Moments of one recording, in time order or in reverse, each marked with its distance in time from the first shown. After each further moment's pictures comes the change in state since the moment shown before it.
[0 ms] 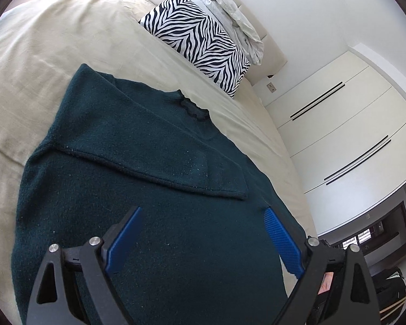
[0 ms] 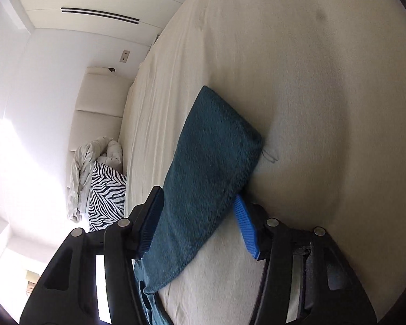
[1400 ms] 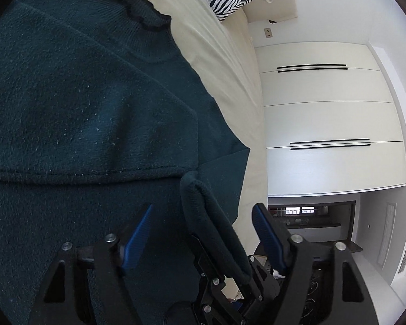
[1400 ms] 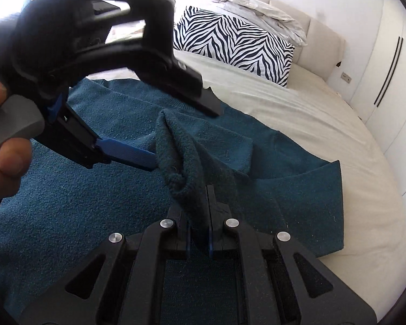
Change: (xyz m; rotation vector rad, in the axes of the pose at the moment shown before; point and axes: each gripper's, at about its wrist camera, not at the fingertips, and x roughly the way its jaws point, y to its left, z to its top) left arm 0.165 -0.043 0.039 -0.228 0.475 -0.234; right arm 0.053 0.234 -0.488 -1.712 0.254 -0.098
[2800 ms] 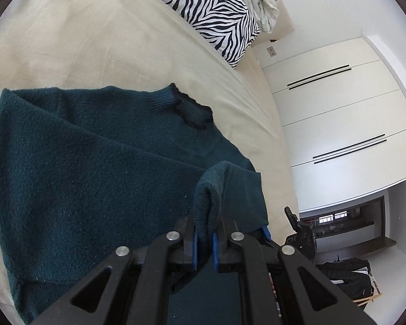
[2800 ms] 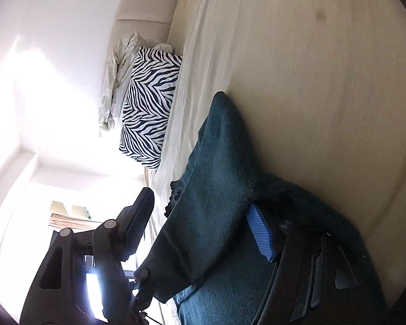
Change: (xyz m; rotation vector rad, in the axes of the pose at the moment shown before) left arm -0.110 0.037 0.058 0.139 -0.158 0.147; right arm 0.101 -0.224 -0.093 1.505 -0.155 0.580
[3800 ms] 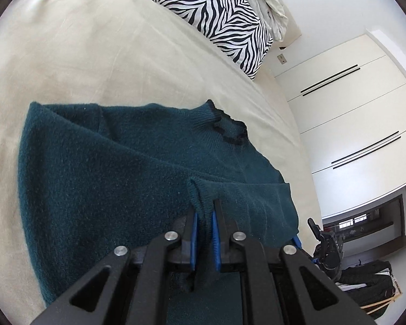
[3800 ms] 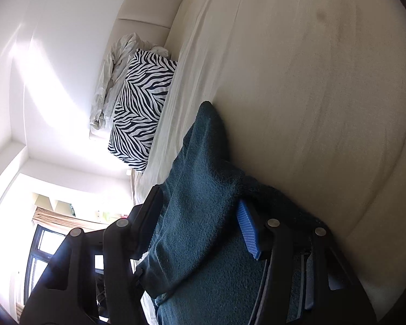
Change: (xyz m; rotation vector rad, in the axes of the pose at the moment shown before) left arm -0.006 0.028 0.007 0.067 -0.083 0.120; right arm -0.007 -0.009 -0.006 -0.094 -0.036 -0.075
